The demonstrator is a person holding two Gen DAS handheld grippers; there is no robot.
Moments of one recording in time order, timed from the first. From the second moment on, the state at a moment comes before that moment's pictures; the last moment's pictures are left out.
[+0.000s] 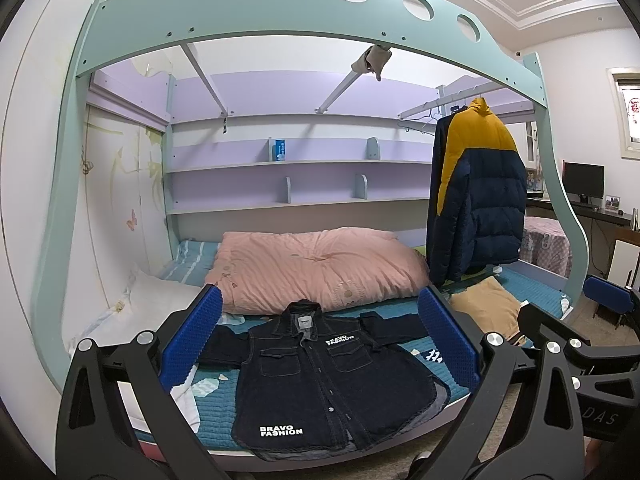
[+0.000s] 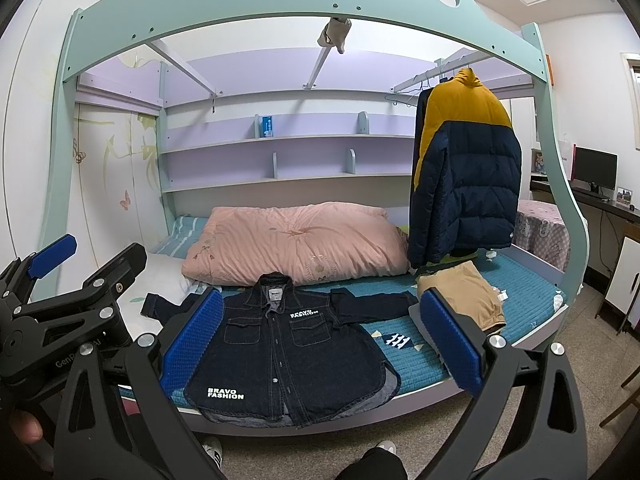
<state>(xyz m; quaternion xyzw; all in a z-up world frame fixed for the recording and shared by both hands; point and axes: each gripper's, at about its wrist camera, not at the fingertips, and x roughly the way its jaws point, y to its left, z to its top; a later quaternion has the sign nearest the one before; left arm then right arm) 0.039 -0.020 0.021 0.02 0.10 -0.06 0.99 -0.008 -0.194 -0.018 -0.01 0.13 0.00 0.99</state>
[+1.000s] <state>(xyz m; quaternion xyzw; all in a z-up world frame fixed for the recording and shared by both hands) 0.041 -0.017 0.020 0.02 0.10 -0.06 0.99 -0.008 -0.195 -0.017 -0.01 0.13 0.00 0.99</state>
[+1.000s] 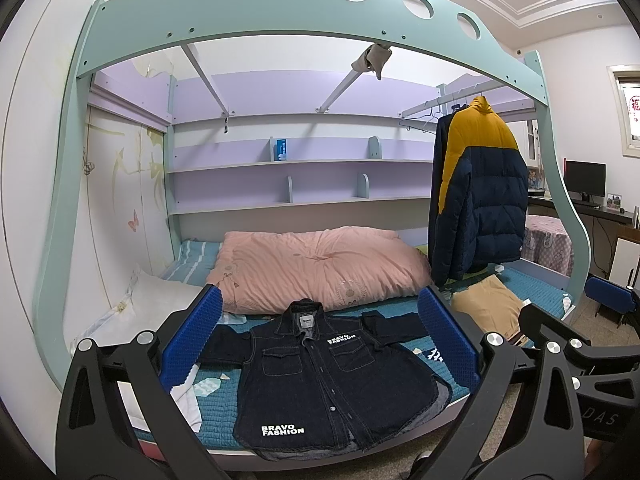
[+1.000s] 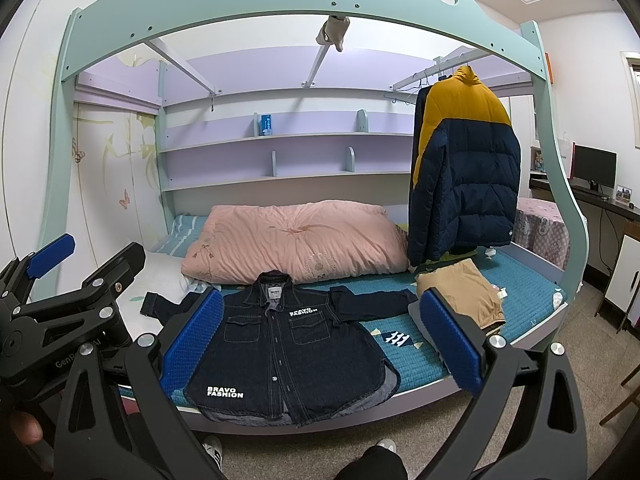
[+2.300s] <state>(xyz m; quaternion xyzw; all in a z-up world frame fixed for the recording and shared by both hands) 0.044 -0.014 0.021 0.02 0.10 -0.06 0.99 -0.007 -0.197 -0.015 -0.01 0.13 0.00 0.99</state>
